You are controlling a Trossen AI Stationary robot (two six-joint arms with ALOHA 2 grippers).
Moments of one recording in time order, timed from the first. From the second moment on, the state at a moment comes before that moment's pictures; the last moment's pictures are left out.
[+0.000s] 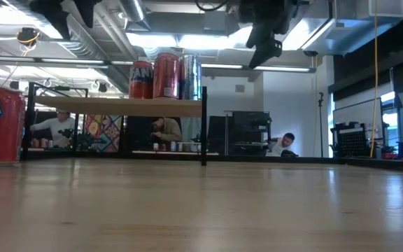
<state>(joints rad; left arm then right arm) 0.39 1.14 1.51 -1.58 -0.10 -0.73 -0.27 1.54 1.51 -0.97 -0.23 0.08</state>
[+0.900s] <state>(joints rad) 0.19 1.12 1.03 -1.54 0.02 -1.01 -0.27 1.45 1.19 -0.96 -0.31 0.05</state>
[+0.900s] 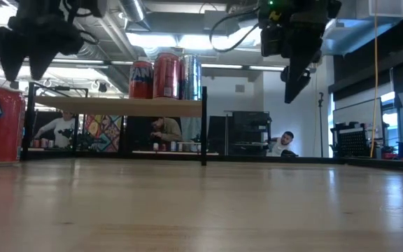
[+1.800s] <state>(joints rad) 0.19 1.12 0.80 -1.42 0.11 -0.99 -0.27 1.45 1.19 -0.86 -0.31 0.10</state>
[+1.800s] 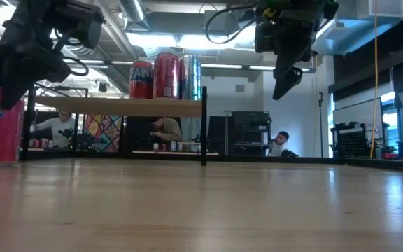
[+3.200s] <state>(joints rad) 0.07 1.28 1.60 -1.30 0.05 -0.91 -0.25 1.45 1.23 -0.28 -0.56 0.22</state>
